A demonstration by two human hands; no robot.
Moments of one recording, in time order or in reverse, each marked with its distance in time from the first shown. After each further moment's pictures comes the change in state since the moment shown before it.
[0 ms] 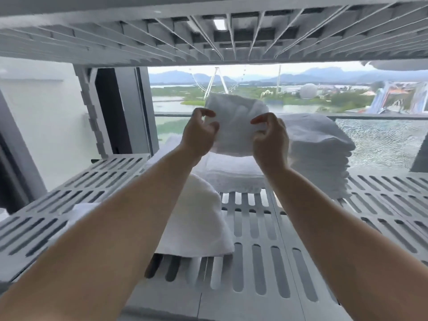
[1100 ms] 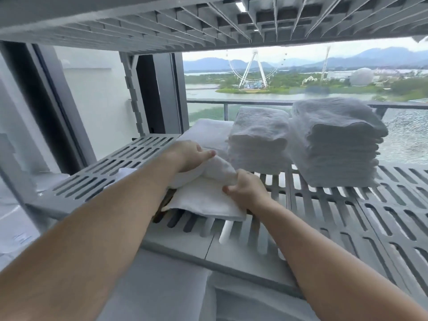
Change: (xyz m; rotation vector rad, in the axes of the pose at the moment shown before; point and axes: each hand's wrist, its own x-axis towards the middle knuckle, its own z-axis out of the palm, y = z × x) left_hand -0.070 -0.039 -0.079 1.015 -0.363 -0.203; right_hand -0.124 0.029 0.025 -0.257 -0.856 0.081
